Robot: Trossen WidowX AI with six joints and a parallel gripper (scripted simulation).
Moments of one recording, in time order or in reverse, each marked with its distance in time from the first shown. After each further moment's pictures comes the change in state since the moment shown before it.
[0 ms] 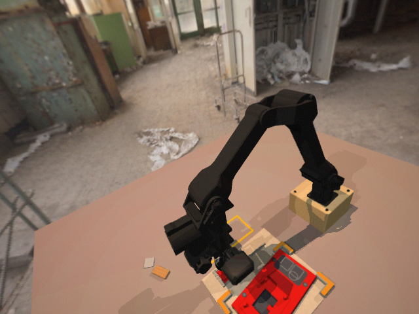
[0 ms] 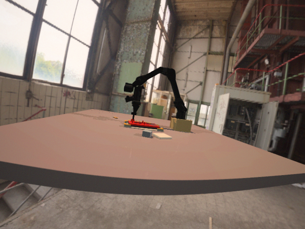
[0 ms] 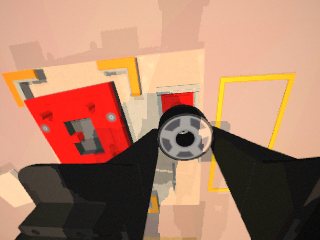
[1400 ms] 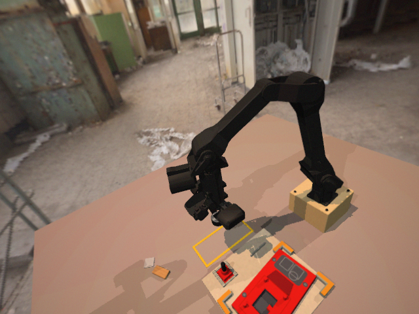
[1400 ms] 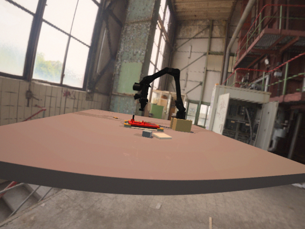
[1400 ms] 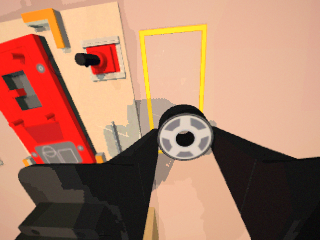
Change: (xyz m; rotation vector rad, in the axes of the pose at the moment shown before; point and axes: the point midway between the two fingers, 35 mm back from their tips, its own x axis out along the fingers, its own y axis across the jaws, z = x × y) arm -0.032 -0.094 -0.061 0.004 0.002 -0.015
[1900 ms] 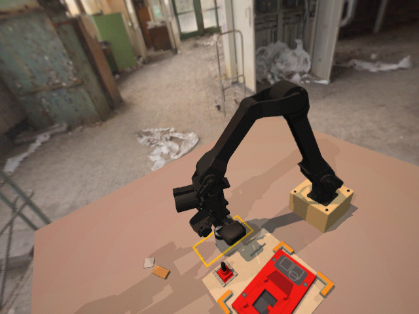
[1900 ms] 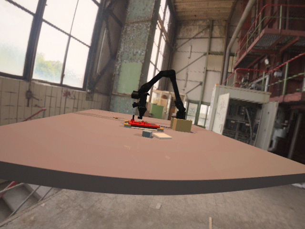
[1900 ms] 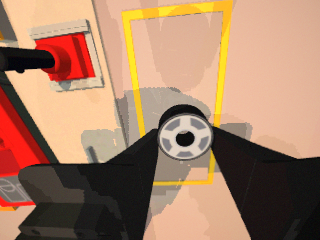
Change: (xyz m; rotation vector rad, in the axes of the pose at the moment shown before) arm 0.069 -0.001 0.001 0.000 0.006 0.002
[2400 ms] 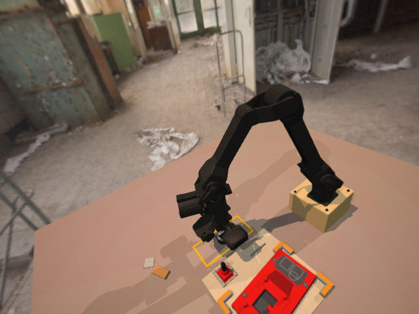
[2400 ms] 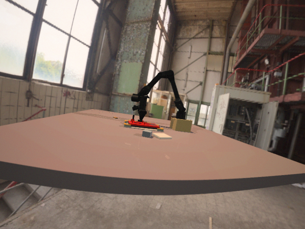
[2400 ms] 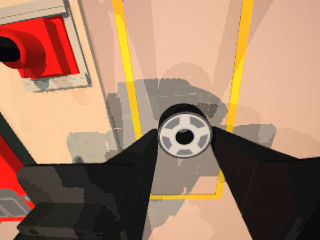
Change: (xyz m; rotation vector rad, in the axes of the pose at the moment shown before) arm 0.024 0.002 -0.005 0.000 0.010 0.004
